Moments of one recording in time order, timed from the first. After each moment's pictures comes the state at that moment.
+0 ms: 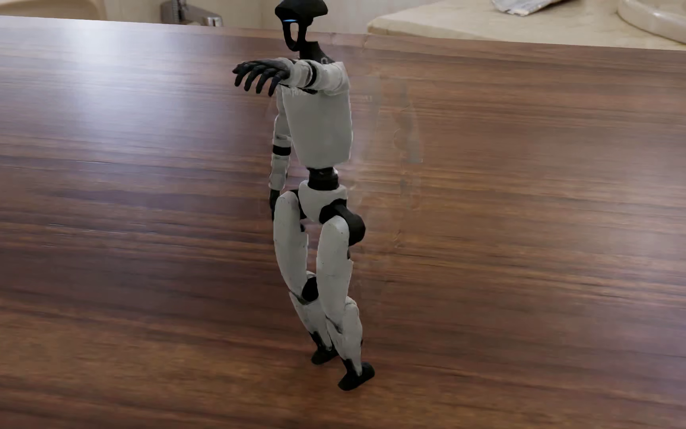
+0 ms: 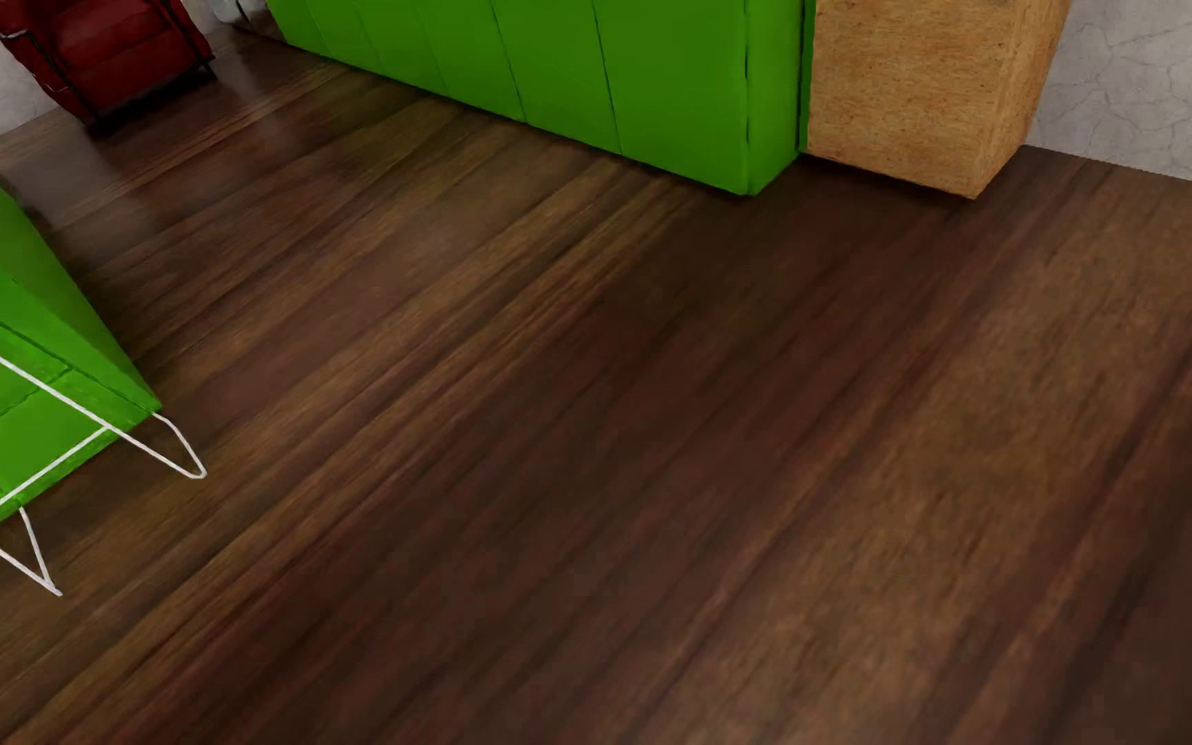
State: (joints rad) body 0.06 0.08 -0.13 -0.05 0.06 0.17 0.00 0.00 0.10 0.25 0.24 -1.56 0.13 0.02 0.00 1.03 -0.58 0.00 0.00 -0.96 0.84 1.55 1.08 0.00 0.00 0.00 0.00 0.00 0.00
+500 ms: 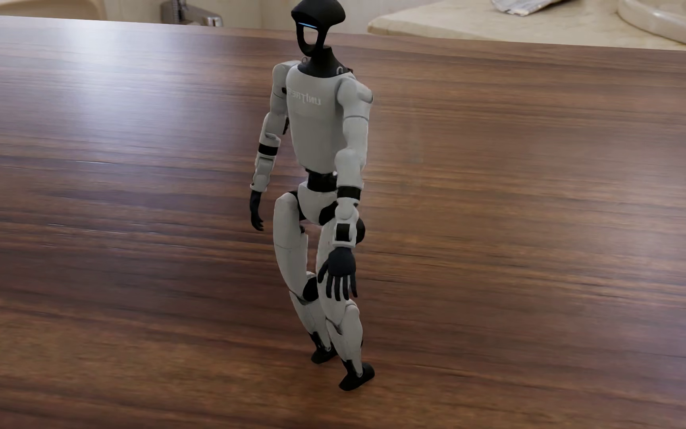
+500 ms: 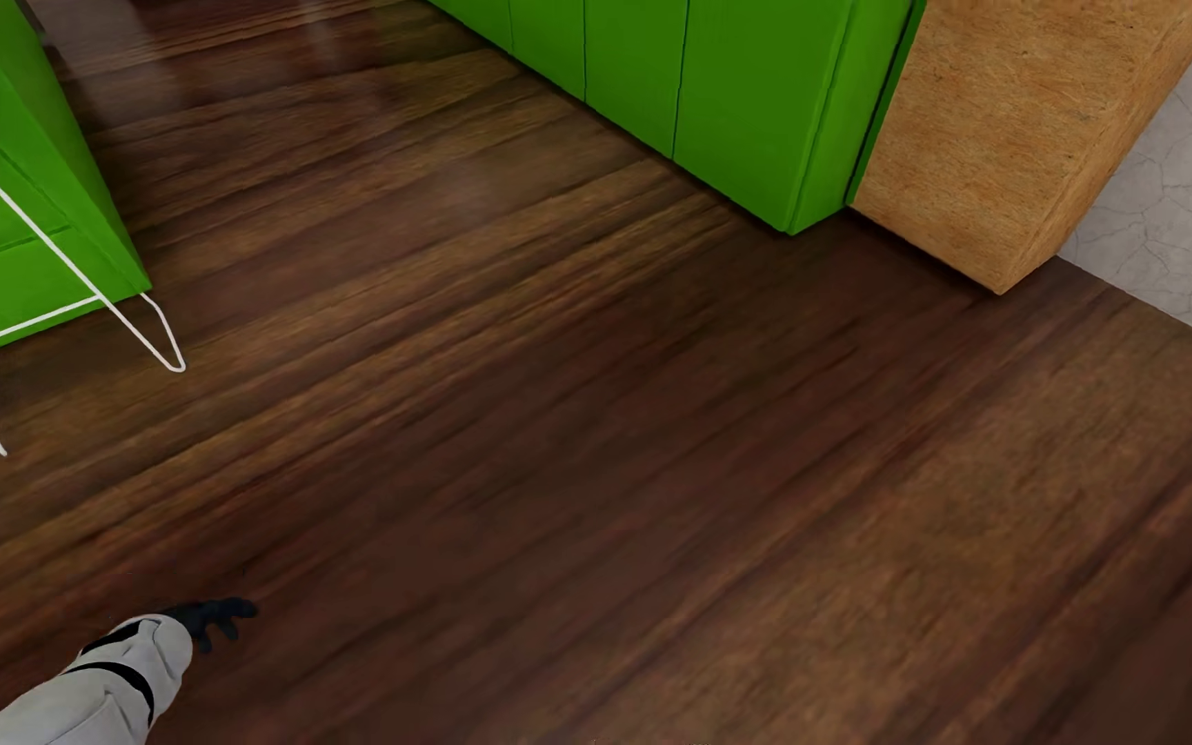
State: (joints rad) body 0.06 0.09 0.03 -0.04 0.06 -0.02 0.00 0.00 0.09 0.25 0.20 -0.52 -0.02 0.01 0.04 0.51 -0.41 0.00 0.00 -0.96 0.85 1.50 1.08 0.00 0.00 0.00 0.00 0.00 0.00
